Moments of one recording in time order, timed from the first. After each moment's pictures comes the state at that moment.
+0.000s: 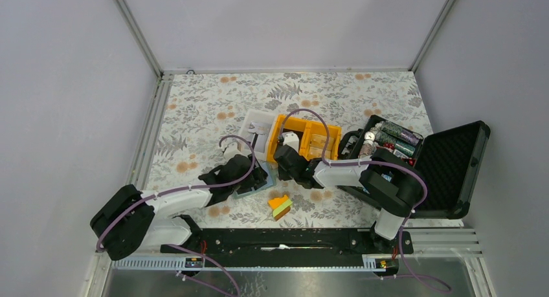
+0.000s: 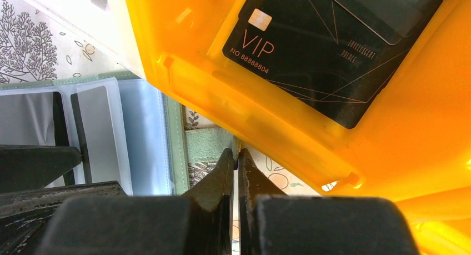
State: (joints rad) left arm -0.80 1.22 0.43 -0.01 -0.24 -1.03; right arm 0.97 1.75 0.86 0.04 0.32 0.63
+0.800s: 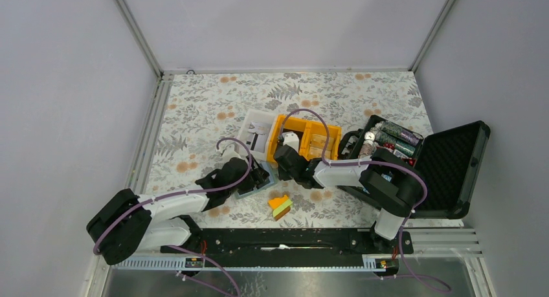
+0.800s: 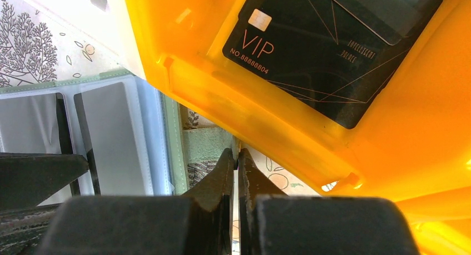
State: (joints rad) left arm -0.80 1.17 0.36 0.11 -0.22 -1.07; right arm 0.97 1.75 0.87 0.04 0.32 0.63
